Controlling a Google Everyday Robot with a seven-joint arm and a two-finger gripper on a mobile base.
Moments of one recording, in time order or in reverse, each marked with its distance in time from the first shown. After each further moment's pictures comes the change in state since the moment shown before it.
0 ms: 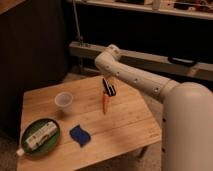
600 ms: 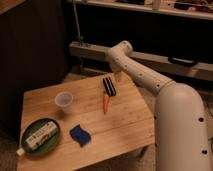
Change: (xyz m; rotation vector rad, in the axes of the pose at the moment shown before) arm -0.091 -0.004 0.025 0.026 -0.002 0.170
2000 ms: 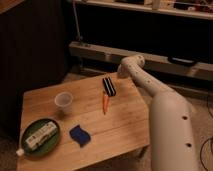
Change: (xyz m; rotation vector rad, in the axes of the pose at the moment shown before) arm -0.006 -0.002 0.093 0.009 0.191 0.205
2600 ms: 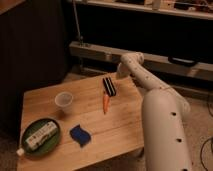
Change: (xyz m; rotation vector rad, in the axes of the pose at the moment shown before) arm -0.007 -0.020 -0.008 0.035 0.016 -0.015
